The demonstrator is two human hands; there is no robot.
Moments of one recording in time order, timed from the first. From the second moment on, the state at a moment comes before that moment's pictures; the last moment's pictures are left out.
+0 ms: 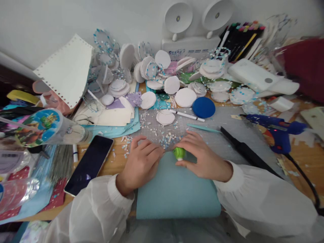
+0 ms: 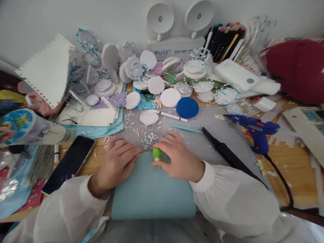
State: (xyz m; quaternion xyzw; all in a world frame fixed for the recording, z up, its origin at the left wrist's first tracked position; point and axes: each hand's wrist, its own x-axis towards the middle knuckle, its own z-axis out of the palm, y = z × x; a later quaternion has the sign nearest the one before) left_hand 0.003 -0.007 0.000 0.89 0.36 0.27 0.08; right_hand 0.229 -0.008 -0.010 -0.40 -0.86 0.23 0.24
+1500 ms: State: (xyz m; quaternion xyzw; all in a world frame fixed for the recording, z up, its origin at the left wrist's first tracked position) left_hand 0.019 -0.023 0.000 0.91 0.35 0.20 0.01; right_hand 0.207 -0.024 -0.002 -0.36 -0.89 0.13 0.24
